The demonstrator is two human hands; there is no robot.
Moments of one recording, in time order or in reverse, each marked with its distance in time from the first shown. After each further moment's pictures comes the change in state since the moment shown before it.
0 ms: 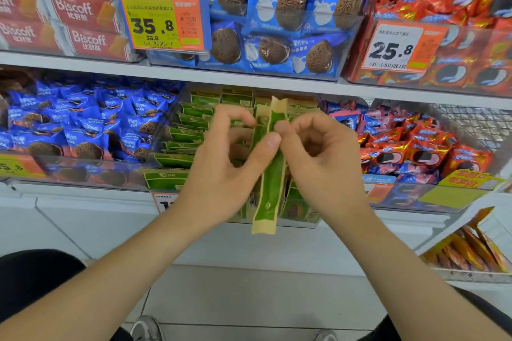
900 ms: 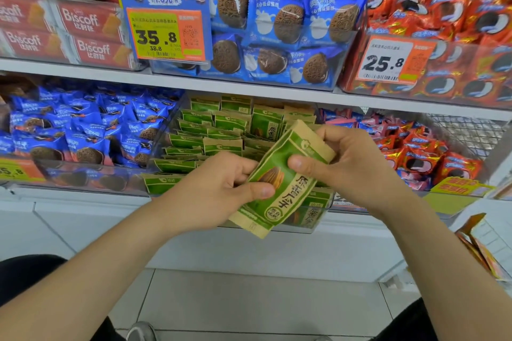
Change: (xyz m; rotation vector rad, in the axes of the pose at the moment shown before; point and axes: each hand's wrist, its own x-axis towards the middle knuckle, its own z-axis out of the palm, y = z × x) left_hand 0.003 0.009 -0.024 0.000 -0.504 -0.336; right_hand 0.018 -0.004 -0.059 -0.019 -0.361 0.222
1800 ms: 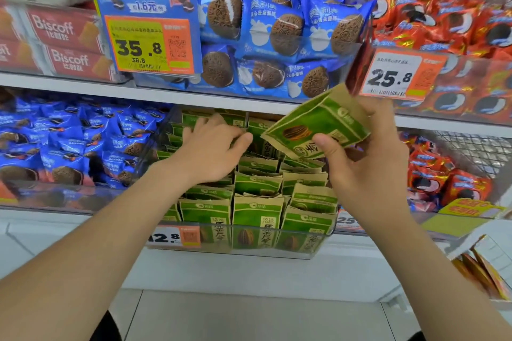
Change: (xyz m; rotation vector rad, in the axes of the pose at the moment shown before) left_hand 0.105 -0.024 -0.057 0.903 0.321 -0.163; right_hand 0.027 0.014 -0.002 -0.354 0.557 -0.376
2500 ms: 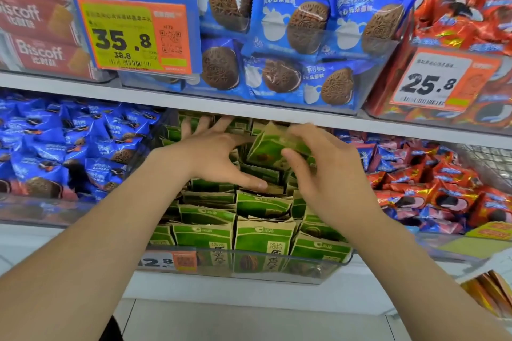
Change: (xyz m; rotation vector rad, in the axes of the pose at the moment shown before) left_hand 0.048 -0.022 0.002 0.215 -0.357 -0.032; right_hand 0.019 0.035 0.059 -0.223 -0.321 -0.200
